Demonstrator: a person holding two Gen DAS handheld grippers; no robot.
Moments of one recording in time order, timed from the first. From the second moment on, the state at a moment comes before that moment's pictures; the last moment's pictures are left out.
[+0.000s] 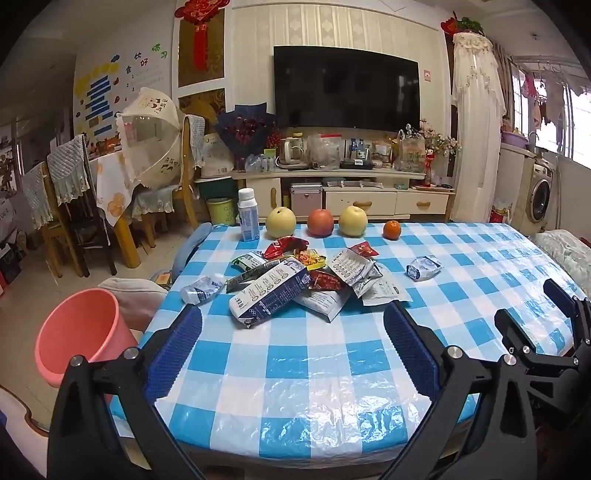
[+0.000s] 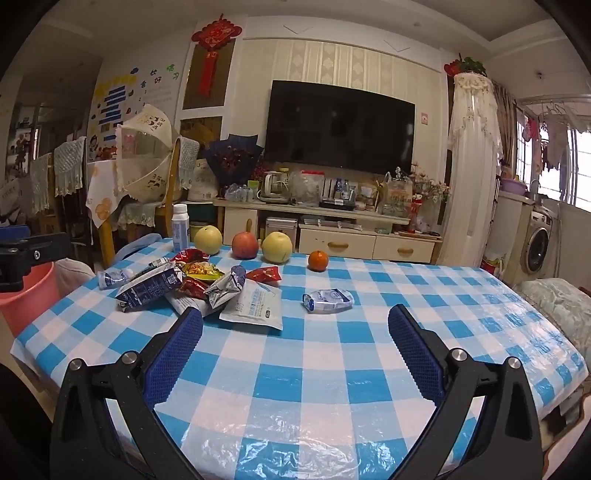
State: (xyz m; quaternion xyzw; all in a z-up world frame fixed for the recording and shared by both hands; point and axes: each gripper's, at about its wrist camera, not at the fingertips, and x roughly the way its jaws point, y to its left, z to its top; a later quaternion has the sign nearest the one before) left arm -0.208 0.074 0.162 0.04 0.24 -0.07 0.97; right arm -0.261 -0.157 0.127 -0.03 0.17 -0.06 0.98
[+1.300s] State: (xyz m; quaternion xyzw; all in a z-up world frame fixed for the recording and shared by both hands) left arm -0.190 0.069 0.115 0.05 0.26 -0.04 0.96; right arm -0.225 -0.176 0.097 0.02 0.24 -0.03 0.97
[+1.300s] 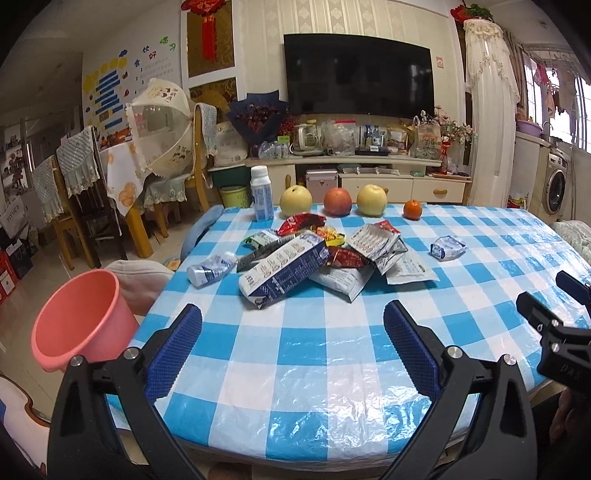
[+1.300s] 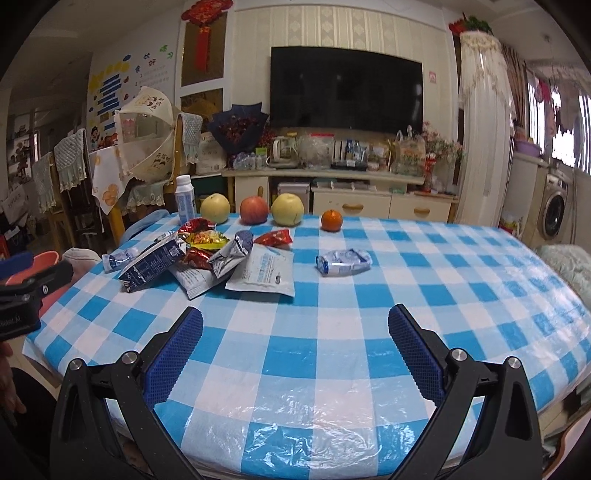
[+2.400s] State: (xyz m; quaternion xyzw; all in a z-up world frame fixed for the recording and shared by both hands) left arm -0.052 0.084 0.074 0.13 0.34 -0.14 0.92; right arm -0.086 -0.219 0.050 0.23 0.35 0.13 0.90
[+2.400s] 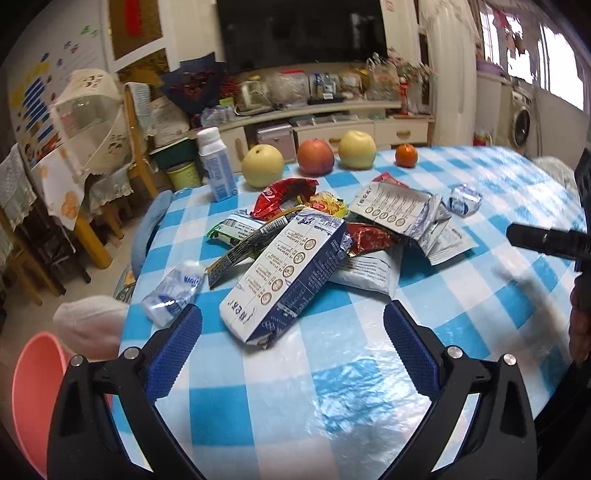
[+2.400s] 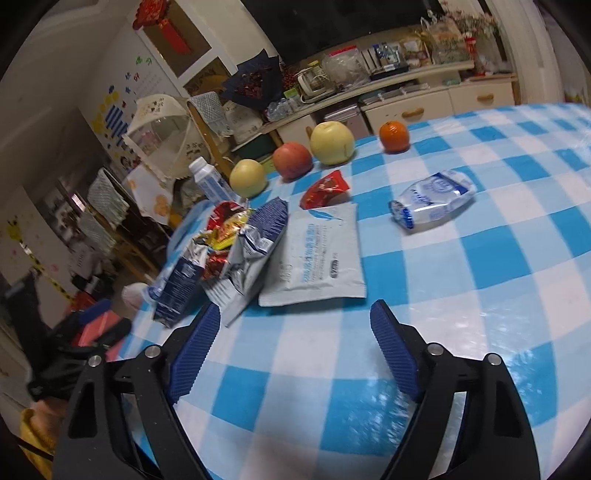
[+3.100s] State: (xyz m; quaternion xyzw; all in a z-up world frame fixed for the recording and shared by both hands) left arm 0.025 0.087 0.050 0.12 0.38 -0.21 0.89; right arm -0.029 -0.304 0.028 0.22 0.40 -0.02 0.89
